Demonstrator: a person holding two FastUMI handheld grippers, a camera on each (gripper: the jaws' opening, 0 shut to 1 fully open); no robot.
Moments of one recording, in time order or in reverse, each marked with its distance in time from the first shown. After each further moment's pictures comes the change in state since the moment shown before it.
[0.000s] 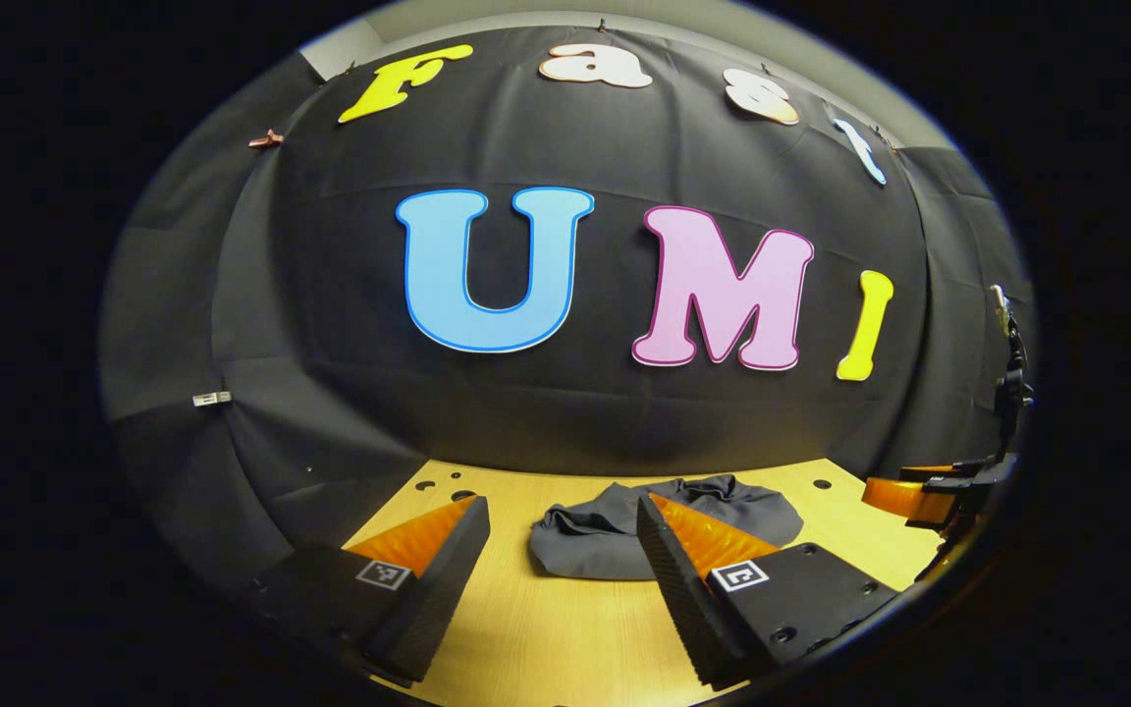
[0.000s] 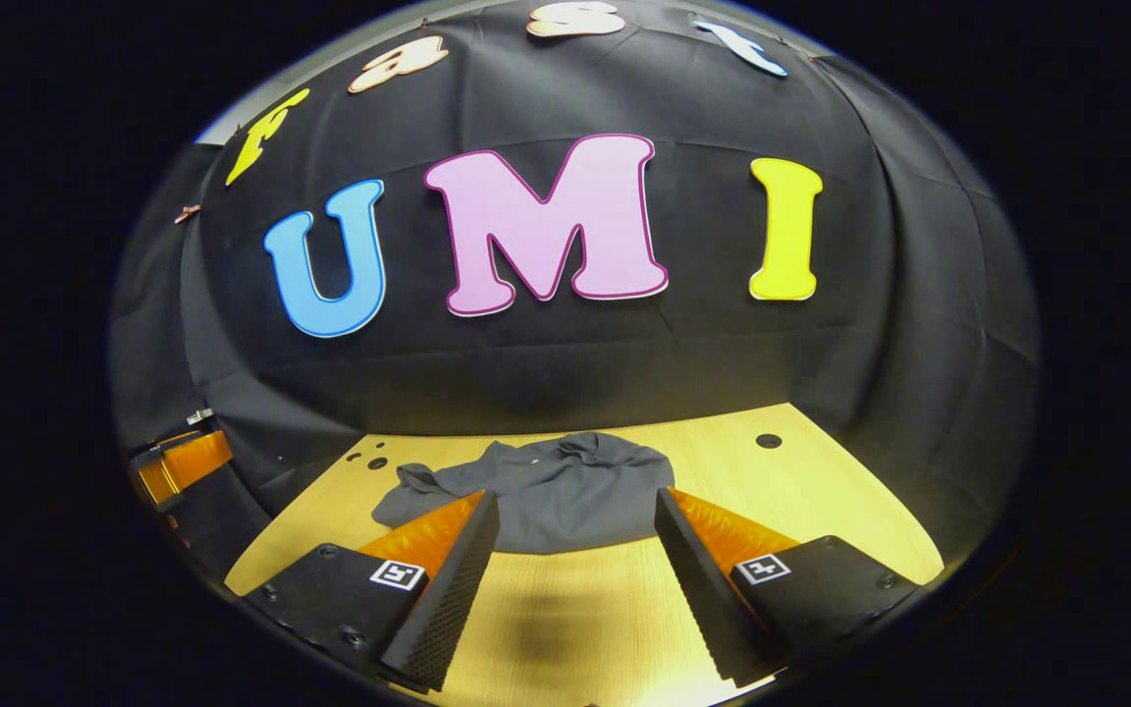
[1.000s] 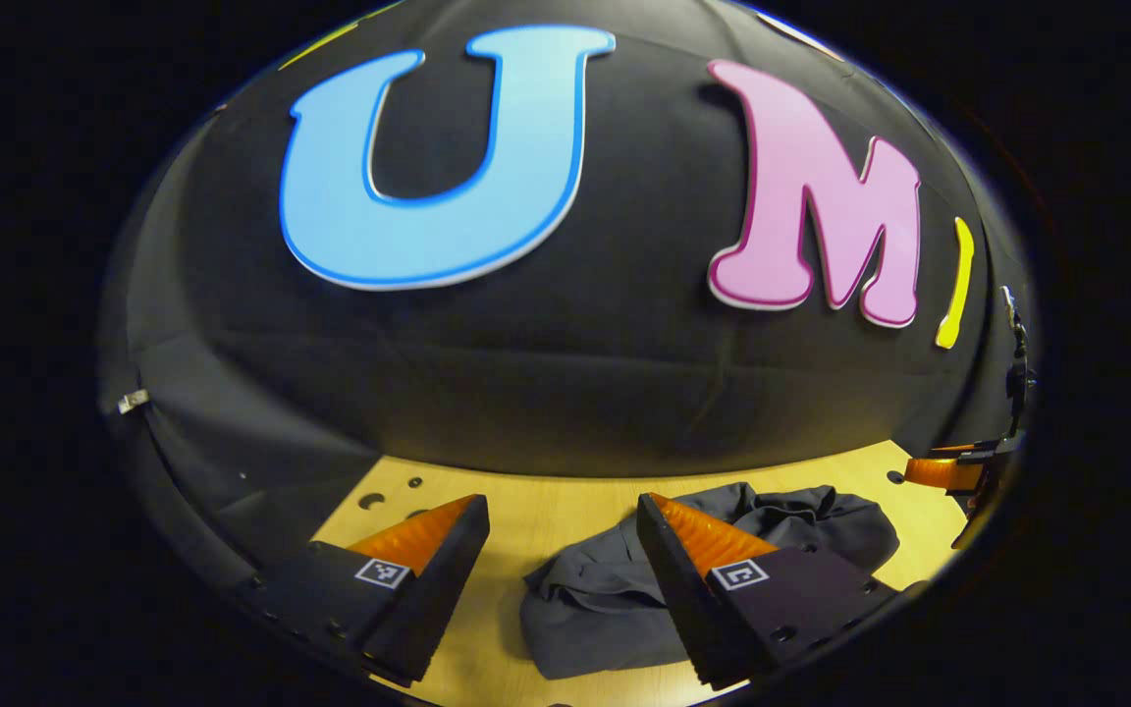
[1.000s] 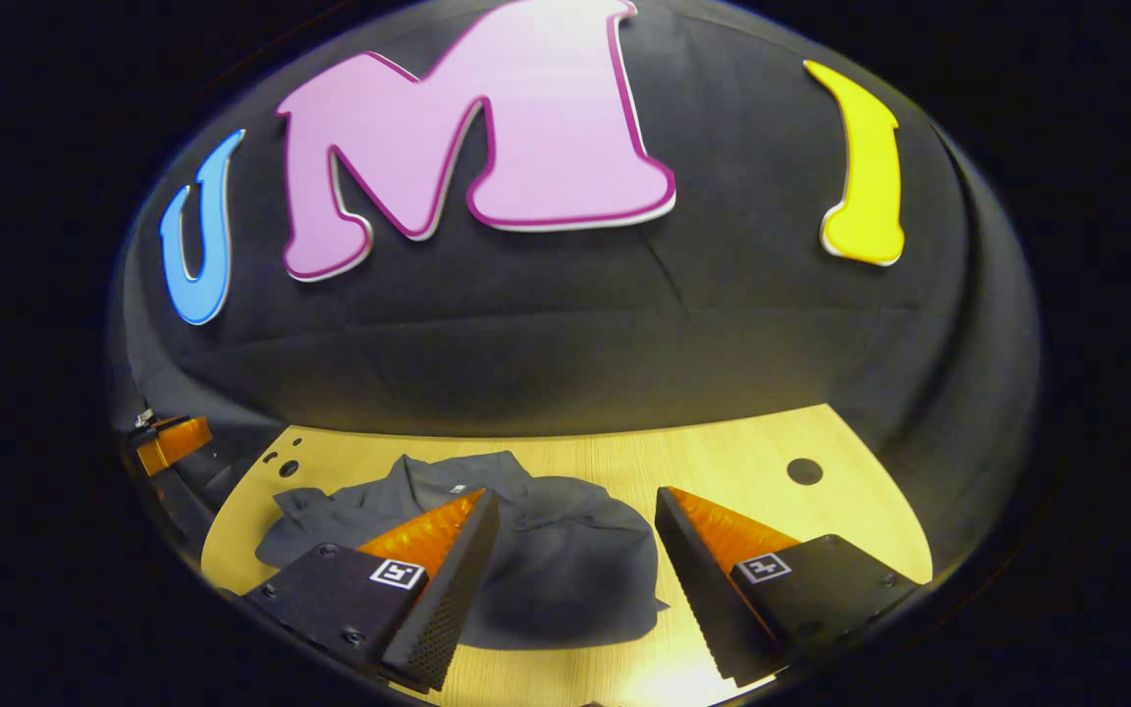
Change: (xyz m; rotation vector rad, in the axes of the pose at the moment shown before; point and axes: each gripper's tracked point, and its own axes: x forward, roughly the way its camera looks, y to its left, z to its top) left arm 0.254 0.024 -0.005 0.048 0.121 0.027; right arm 0.229 -0.079 0.015 -0.035 0.137 -0.053
